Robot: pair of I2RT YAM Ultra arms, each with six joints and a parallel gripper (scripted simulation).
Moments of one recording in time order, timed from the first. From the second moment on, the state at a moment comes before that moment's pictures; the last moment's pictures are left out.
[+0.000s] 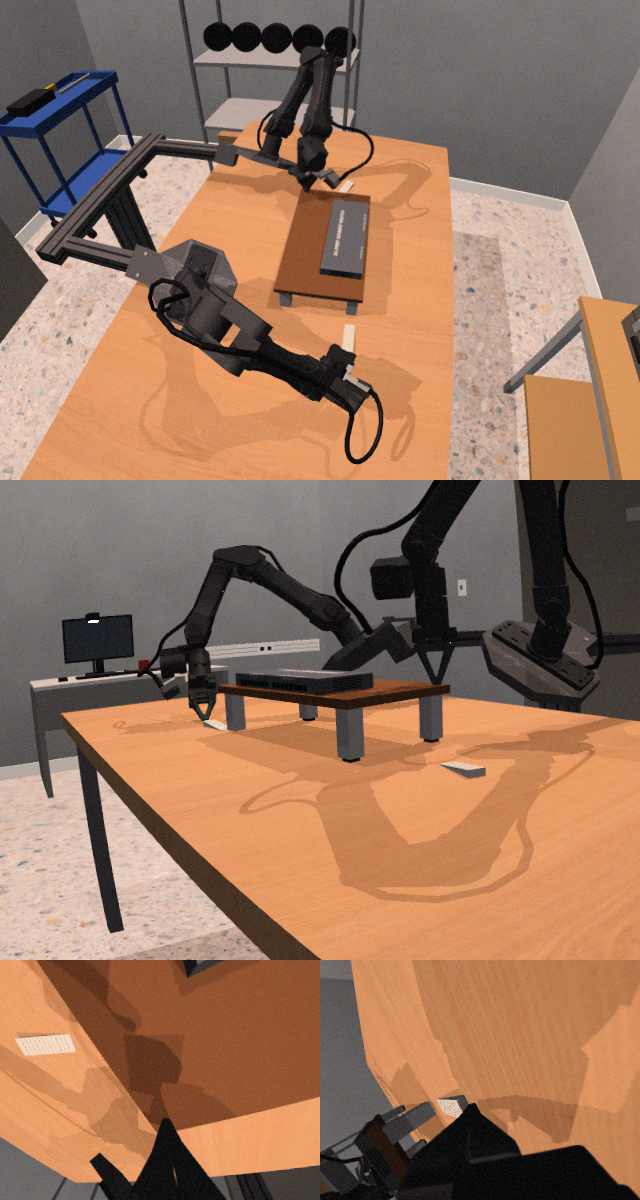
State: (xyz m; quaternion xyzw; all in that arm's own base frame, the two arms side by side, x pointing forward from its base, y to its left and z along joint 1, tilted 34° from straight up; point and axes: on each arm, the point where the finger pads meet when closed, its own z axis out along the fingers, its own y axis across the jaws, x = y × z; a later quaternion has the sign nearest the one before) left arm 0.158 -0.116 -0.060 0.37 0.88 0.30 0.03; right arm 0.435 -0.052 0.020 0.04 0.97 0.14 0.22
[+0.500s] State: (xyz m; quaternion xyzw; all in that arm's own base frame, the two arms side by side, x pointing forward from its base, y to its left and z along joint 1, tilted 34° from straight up) left arm 0.158 -0.116 -0.060 0.37 0.88 0.30 0.03; right arm 0.435 -0.044 0.017 0.04 0.97 0.14 0.21
